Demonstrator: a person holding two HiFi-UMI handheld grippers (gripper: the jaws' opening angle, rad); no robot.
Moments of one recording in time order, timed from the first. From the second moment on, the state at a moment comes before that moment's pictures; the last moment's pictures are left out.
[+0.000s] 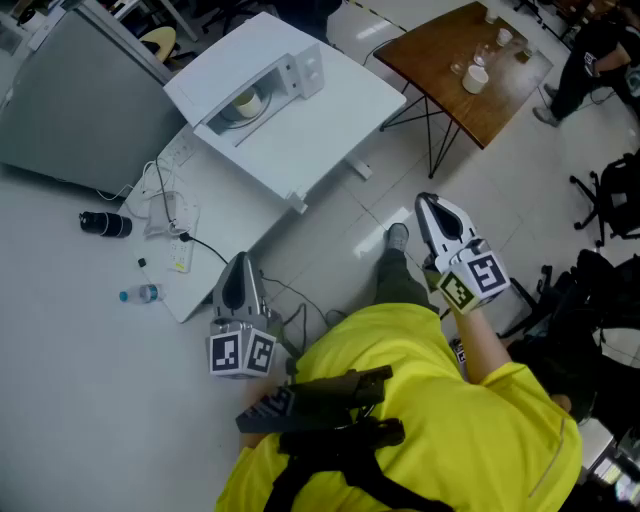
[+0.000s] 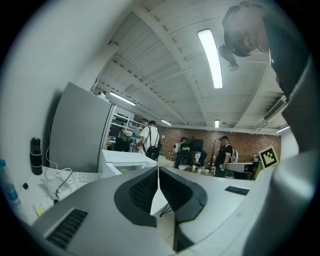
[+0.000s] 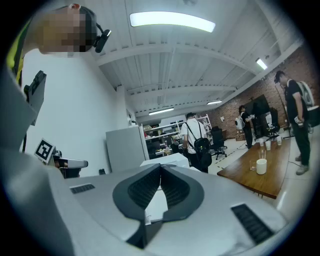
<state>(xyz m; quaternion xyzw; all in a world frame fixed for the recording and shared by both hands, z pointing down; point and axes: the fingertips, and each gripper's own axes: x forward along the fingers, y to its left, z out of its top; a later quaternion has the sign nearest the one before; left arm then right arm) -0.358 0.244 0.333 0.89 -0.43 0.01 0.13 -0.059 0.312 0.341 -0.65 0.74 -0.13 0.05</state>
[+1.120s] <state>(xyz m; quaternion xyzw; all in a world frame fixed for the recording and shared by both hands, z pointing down) -0.105 -0.008 0.424 0.80 -0.58 0.02 0.18 0.076 -0.007 0.382 -0.41 0.89 -0.18 -0.05</state>
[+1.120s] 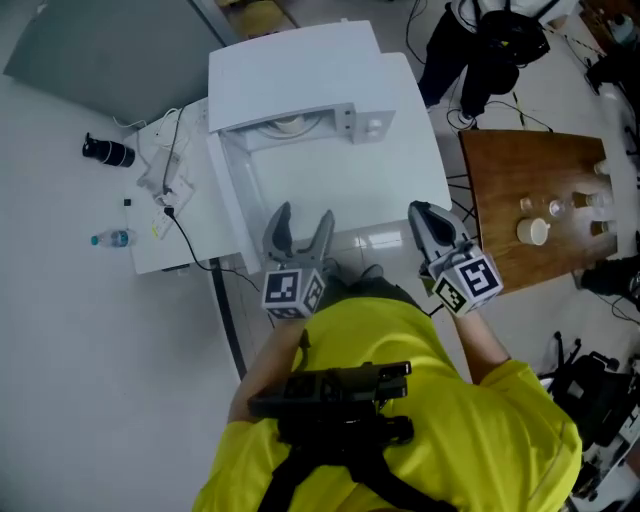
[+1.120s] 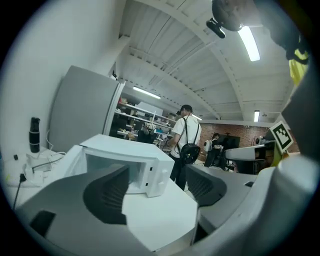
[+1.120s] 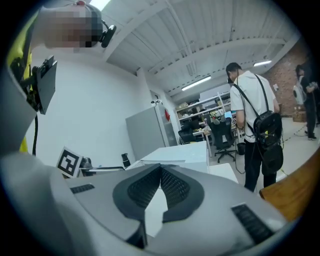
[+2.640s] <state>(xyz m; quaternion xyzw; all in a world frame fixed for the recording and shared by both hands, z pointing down) -0.178 -0.242 0.633 0.71 -0.68 0.10 0.15 0.095 -0.054 0.537 -0.37 0.87 -0.30 -0.09</state>
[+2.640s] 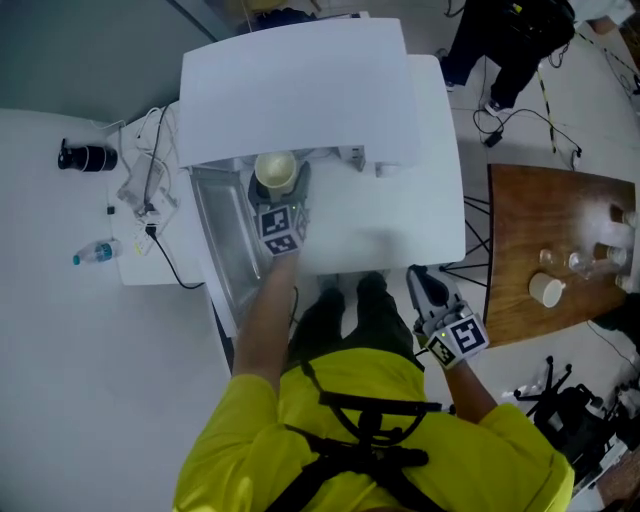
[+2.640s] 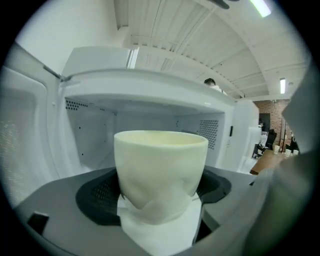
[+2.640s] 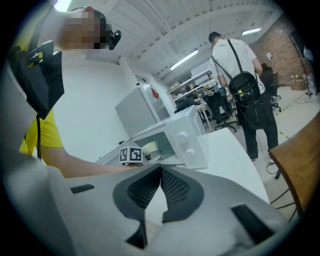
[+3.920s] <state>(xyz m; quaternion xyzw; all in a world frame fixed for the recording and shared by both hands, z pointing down) 0.192 -0.281 0.720 0.85 -0.49 0.15 0.14 0.269 0.017 0.533 -0.54 0.77 -0.33 -0.06</state>
